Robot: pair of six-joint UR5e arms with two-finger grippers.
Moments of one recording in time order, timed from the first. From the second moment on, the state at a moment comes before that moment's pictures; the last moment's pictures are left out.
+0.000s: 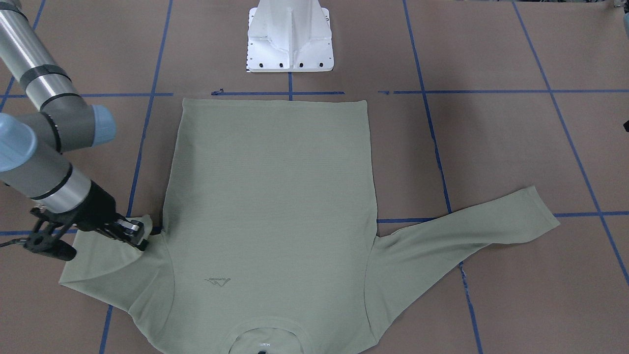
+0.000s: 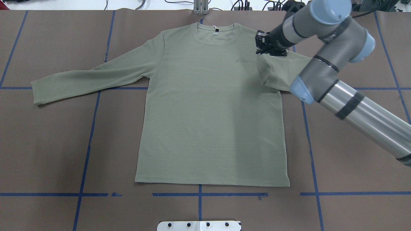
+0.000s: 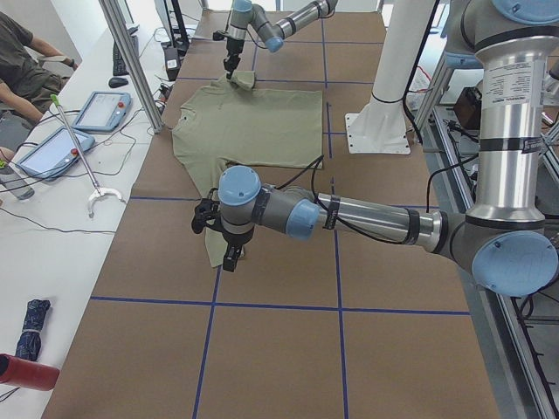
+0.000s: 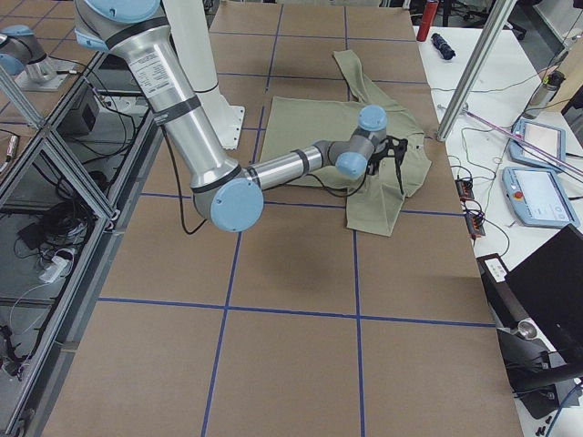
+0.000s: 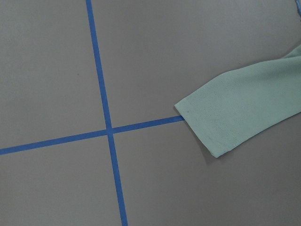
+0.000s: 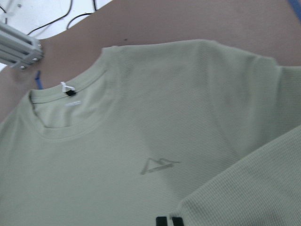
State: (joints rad) left arm -1.49 -1.52 -1.77 -1.74 -2.39 -0.10; right arm 0.87 -0.86 1.34 -1.01 2.02 1.51
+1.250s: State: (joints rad) left arm -1.49 -1.52 -1.79 -1.74 -2.40 -0.09; right arm 0.60 -0.31 0.86 -1.05 1.61 1.62
